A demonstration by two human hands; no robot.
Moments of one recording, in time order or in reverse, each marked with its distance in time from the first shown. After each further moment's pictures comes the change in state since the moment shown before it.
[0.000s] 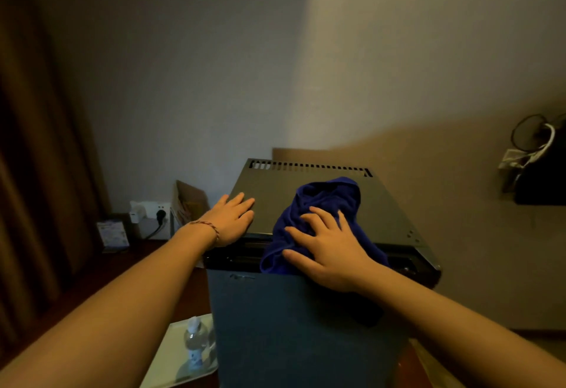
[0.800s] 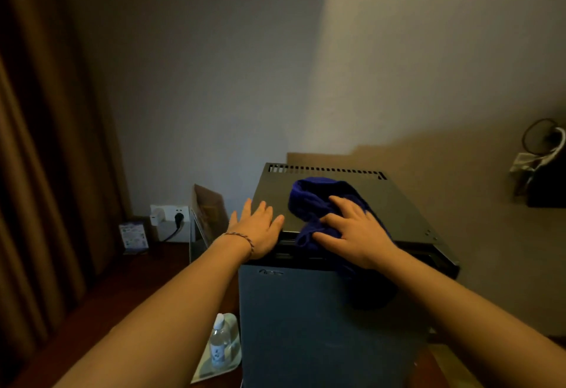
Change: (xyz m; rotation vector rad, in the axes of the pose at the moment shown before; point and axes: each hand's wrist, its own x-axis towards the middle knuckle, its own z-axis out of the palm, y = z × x) left_hand -0.032 0.008 0.009 -0.026 0.041 -0.107; right_hand 0.018 0.011 0.001 0.096 0.052 0.181
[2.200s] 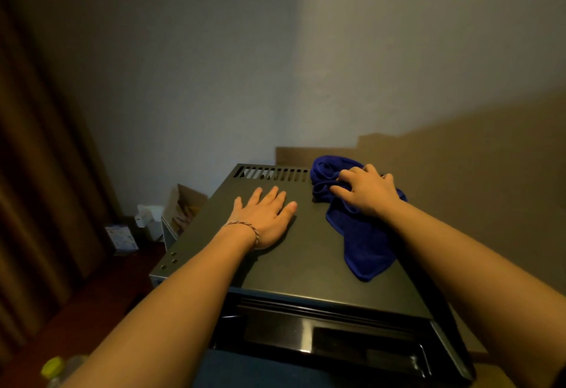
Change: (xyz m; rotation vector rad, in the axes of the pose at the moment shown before) left_hand 0.143 0.106 0.020 0.165 0.029 0.006; right_hand 0.181 0.188 0.003 -0.031 0.004 0.056
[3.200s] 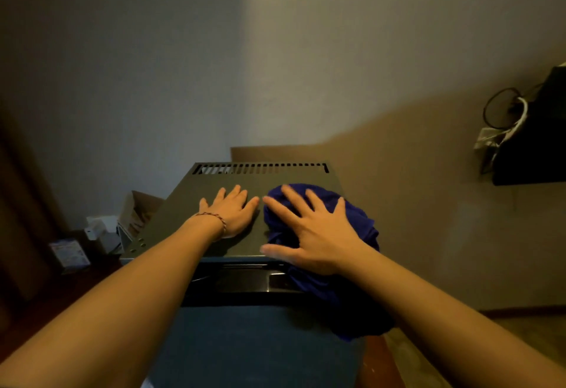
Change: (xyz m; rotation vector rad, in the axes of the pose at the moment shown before) left_hand -0.028 0.020 0.001 -0.004 -0.027 0.005; right_hand -0.184 -0.066 -0.032 -0.007 -0.044 -0.161
